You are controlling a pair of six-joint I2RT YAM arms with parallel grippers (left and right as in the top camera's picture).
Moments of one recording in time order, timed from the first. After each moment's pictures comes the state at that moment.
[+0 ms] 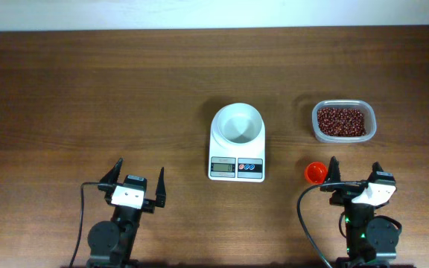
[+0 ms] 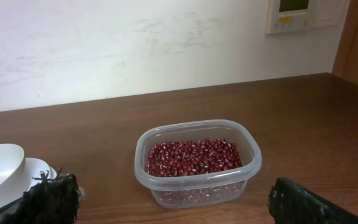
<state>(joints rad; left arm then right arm) -0.07 0.01 0.02 -0.07 0.09 0.16 -0.02 0.01 0.01 -0.07 0.09 0.10</state>
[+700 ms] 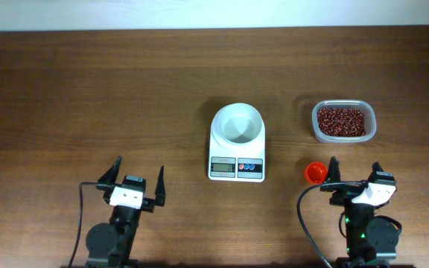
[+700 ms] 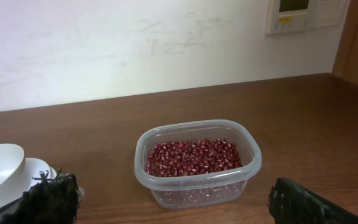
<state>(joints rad) -0.07 0.01 0.03 -0.04 0.10 0.15 -0.02 0.01 0.01 -0.07 0.09 0.11</state>
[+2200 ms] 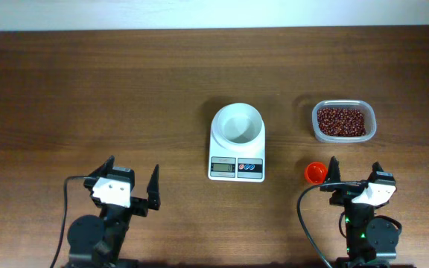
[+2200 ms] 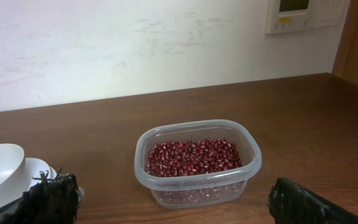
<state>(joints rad) -0.07 0.21 0.39 -0.38 0.10 0.06 -0.02 0.01 0.01 -0.07 0.09 0.10</state>
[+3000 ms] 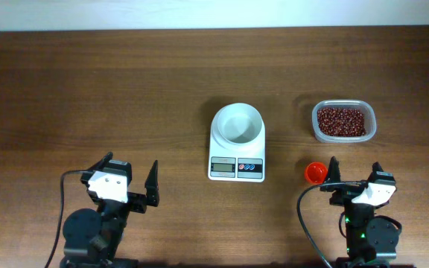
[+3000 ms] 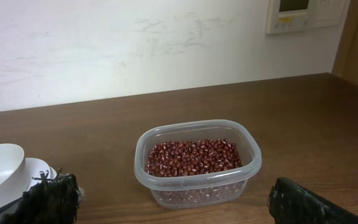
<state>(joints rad) -0.07 0.28 0.47 -0.40 0.10 0.03 -0.02 0.01 0.01 -0.07 0.09 0.11</state>
